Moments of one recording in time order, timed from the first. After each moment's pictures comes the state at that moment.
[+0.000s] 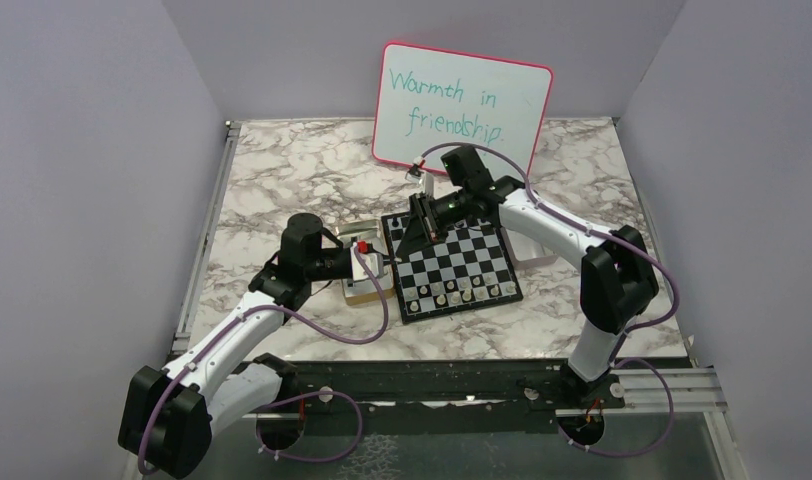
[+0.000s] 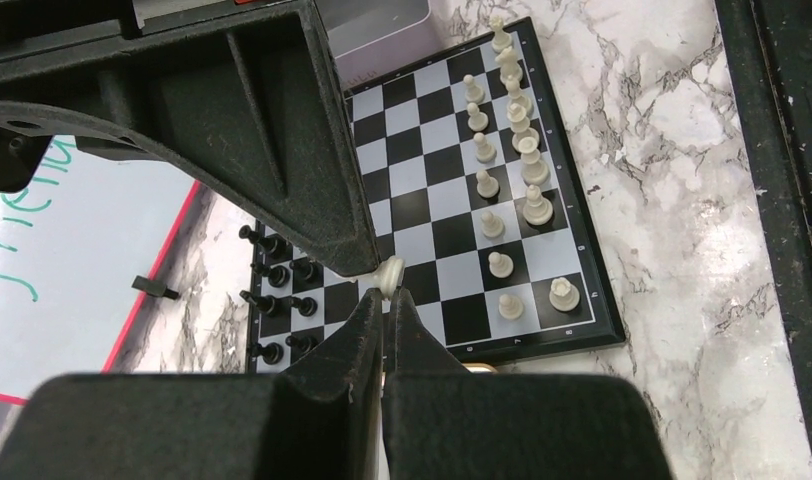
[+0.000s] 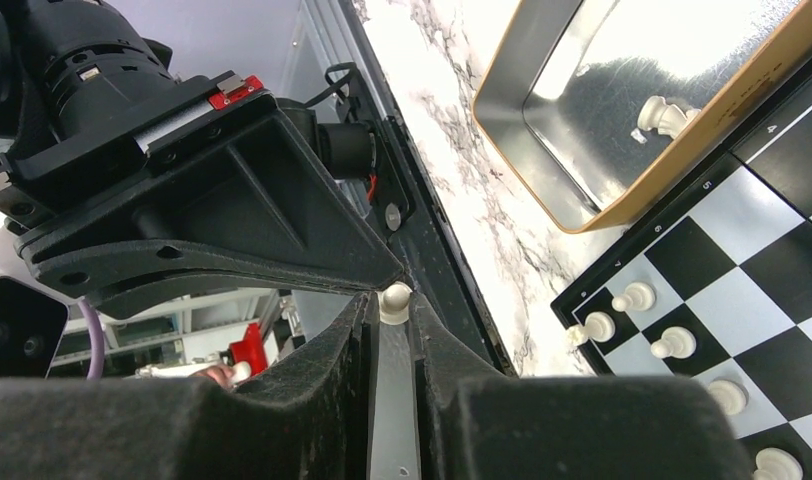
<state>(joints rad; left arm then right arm) -0.44 0.98 0.57 0.04 0.88 0.74 0.63 1.78 1.39 -0.44 -0.95 0.44</state>
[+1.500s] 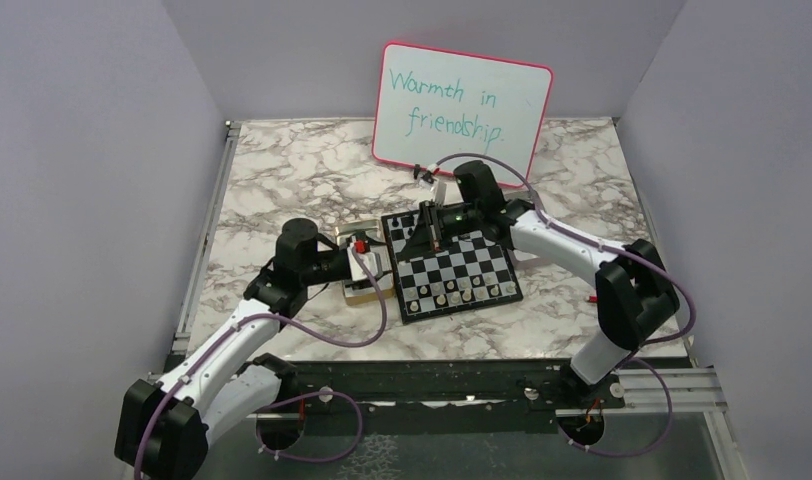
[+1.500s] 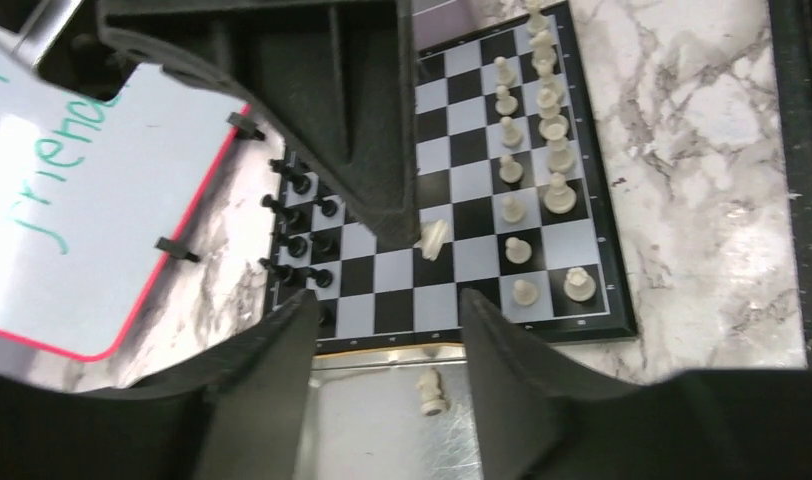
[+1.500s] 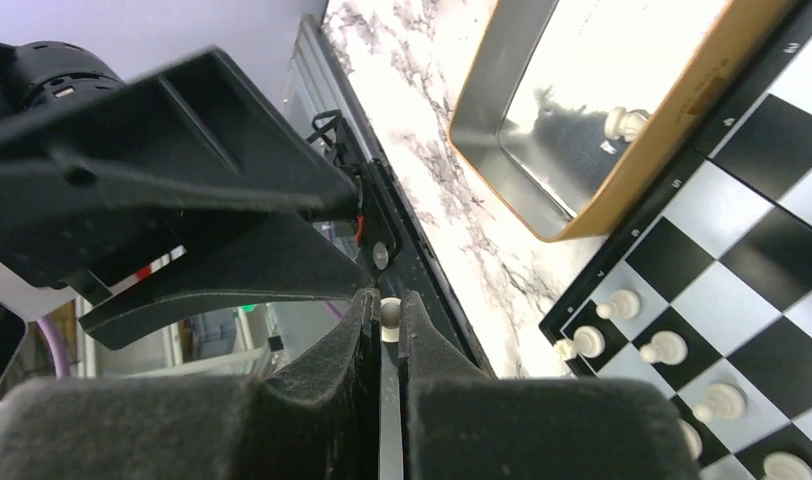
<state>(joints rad) -0.45 0.92 0.54 0.03 0.81 0.71 0.63 1.67 1.16 -0.14 -0.87 0.60</state>
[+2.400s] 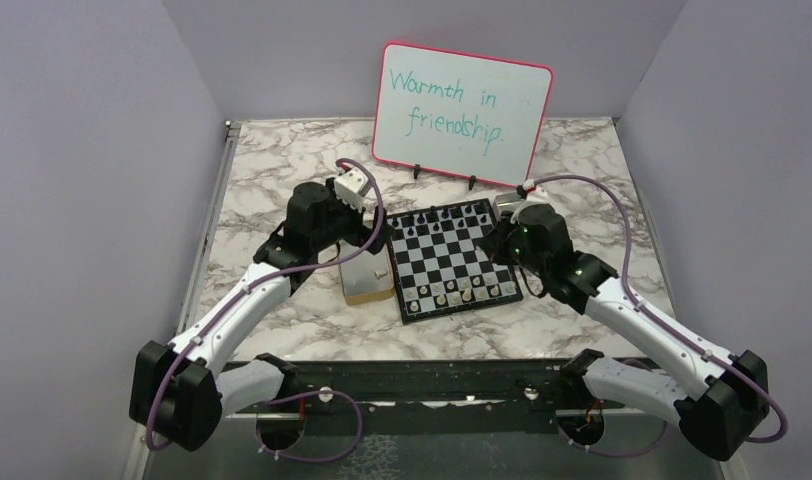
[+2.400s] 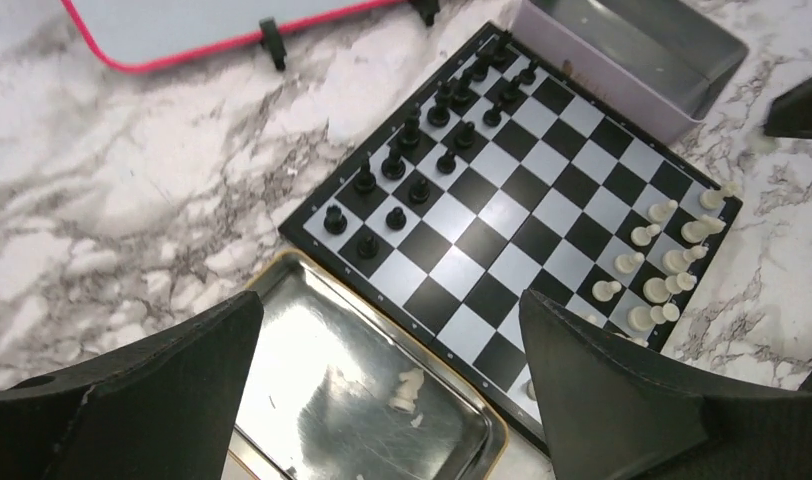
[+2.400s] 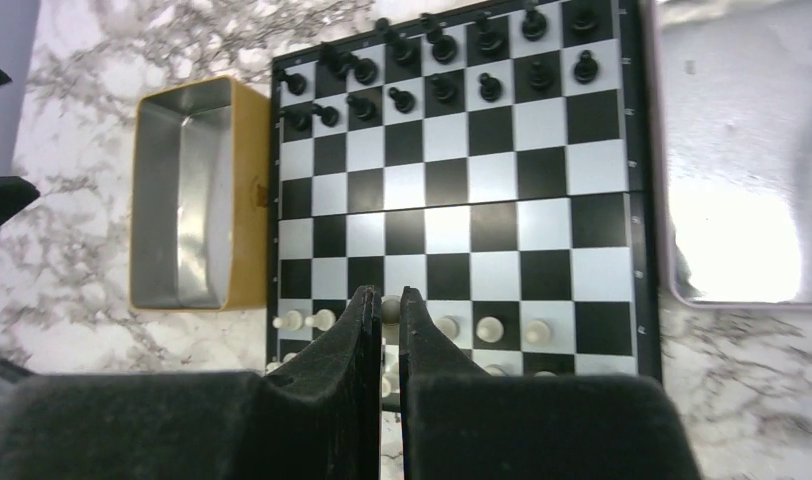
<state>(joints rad) -0.44 1.08 0.78 -0.01 0.32 0.02 0.63 1.03 0.77 -0.26 0.12 0.54</state>
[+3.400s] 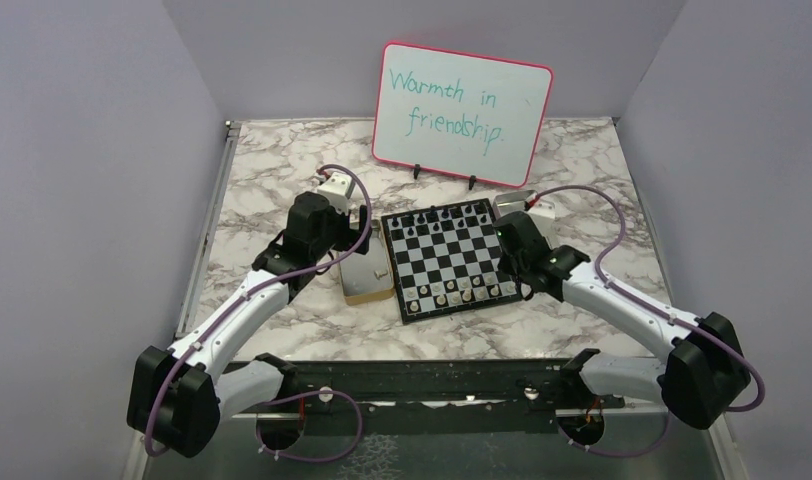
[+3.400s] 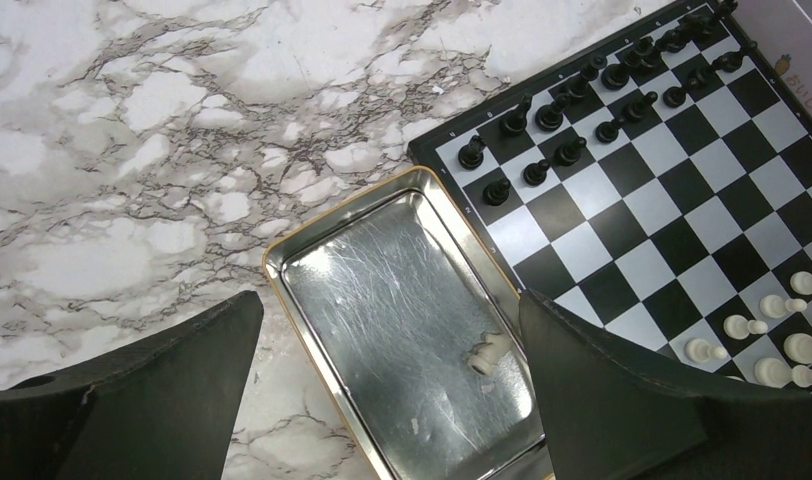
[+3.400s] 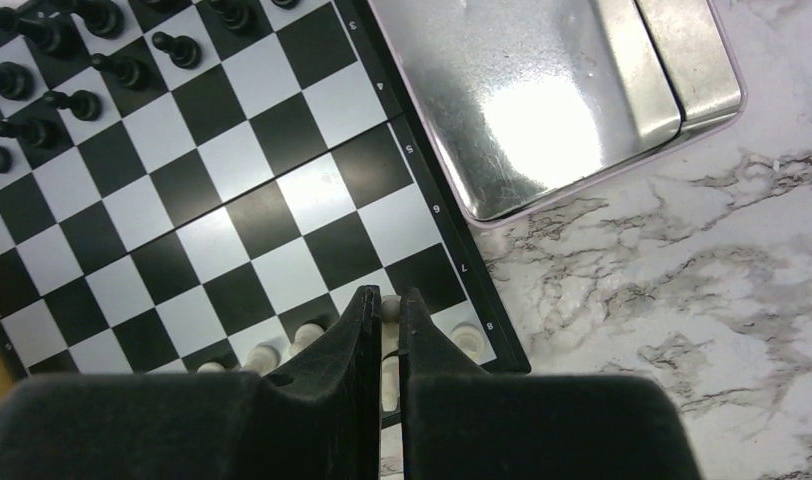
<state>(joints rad) -0.43 1.09 0.73 -0.11 -0.03 -0.10 0.63 1.18 0.77 -0.48 0.50 0.73</state>
